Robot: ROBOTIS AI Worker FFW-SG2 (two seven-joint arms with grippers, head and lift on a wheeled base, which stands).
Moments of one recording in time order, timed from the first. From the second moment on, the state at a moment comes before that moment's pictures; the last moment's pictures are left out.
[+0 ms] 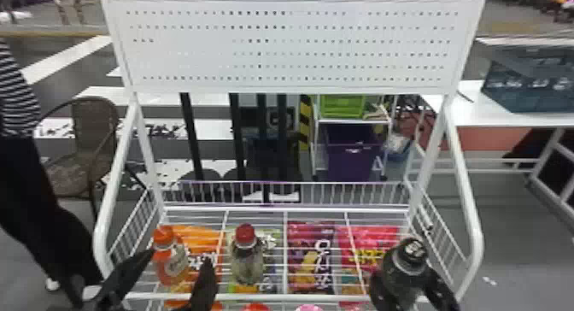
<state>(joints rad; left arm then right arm) 0.61 0.28 -0.10 -2.31 0.16 0.13 0.11 0.59 -0.13 0.08 -2.14 0.01 0.02 0.13</state>
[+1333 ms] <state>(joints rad) 0.61 0.27 -0.10 -2.31 0.16 0.13 0.12 0.81 -0.10 -0.14 -2.26 -0.11 -0.16 0.17</state>
